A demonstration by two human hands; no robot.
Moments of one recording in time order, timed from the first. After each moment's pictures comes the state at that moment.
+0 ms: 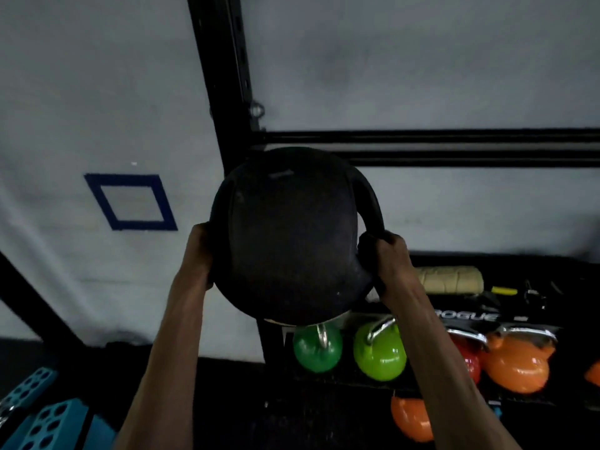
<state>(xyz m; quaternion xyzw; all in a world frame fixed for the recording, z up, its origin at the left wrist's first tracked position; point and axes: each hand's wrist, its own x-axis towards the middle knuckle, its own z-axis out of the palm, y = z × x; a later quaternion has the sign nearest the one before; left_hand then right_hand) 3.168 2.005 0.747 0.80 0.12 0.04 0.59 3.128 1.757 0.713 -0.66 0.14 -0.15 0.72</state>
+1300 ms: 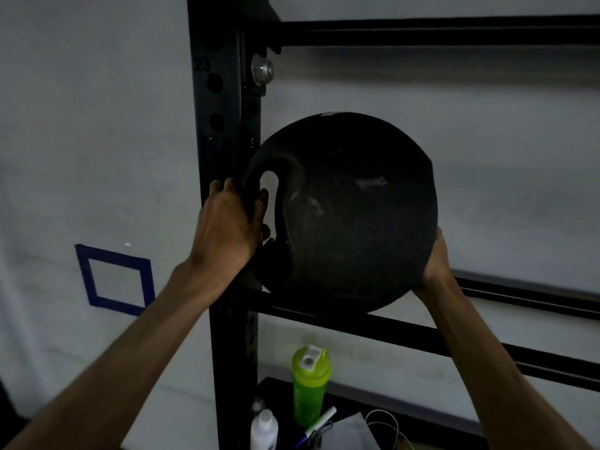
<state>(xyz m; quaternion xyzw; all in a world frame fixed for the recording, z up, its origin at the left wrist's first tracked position) 3.360 1.933 0.911 0.84 -0.06 0.41 0.35 3.384 1.666 0.882 -0.70 0.02 -0.25 0.67</state>
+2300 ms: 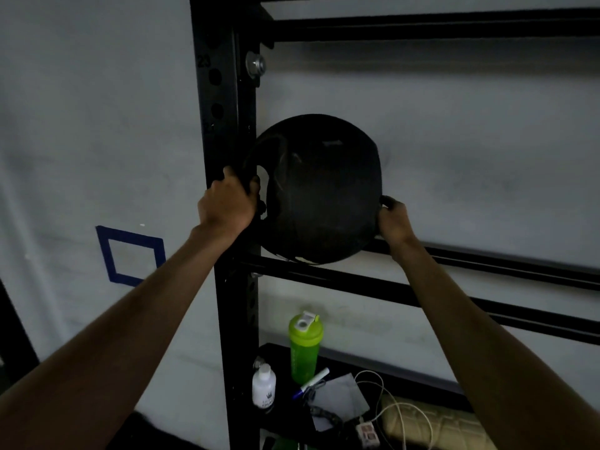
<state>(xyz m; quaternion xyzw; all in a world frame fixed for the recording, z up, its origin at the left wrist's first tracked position) 3.358 1.929 0.902 0.90 0.05 0.32 0.28 3.390 1.658 0.876 -0.79 0.02 -0.21 0.58</state>
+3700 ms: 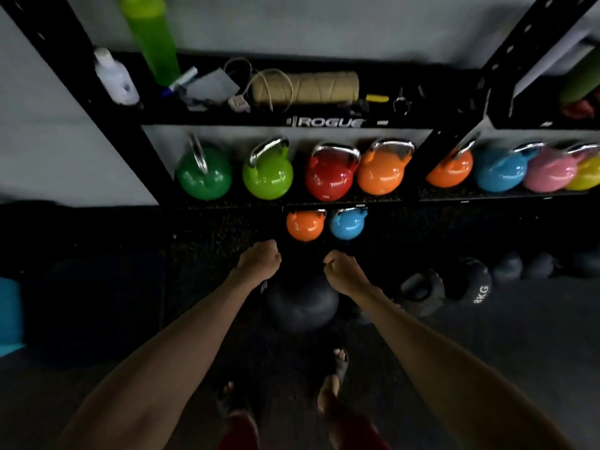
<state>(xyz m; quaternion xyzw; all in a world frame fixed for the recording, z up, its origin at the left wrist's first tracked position) 2.965 1.739 0.364 0.92 -0.15 -0.30 0.19 2.858 1.555 0.381 -0.89 0.27 0.19 0.32</state>
